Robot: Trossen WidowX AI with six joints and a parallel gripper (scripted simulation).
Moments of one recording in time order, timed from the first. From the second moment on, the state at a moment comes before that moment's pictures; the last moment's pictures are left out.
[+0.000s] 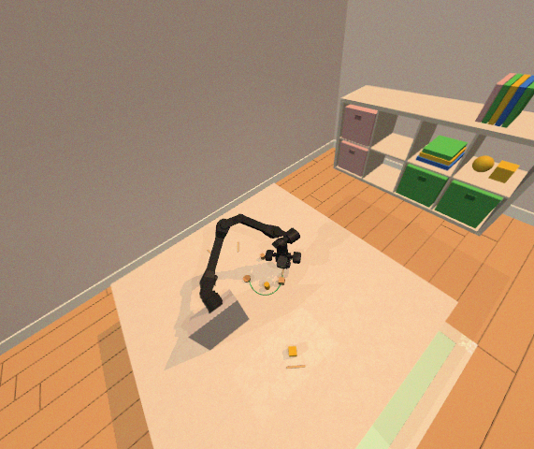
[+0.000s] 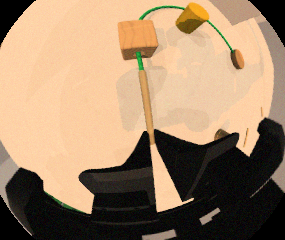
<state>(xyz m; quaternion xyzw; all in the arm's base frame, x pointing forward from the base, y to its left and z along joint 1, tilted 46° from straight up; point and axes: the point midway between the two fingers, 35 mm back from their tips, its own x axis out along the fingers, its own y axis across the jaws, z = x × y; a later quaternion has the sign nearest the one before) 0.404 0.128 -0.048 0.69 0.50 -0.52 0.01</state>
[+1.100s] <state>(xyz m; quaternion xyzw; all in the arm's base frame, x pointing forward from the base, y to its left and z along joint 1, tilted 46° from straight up) 0.431 0.152 -0.036 0.69 0.50 -0.53 0.00</state>
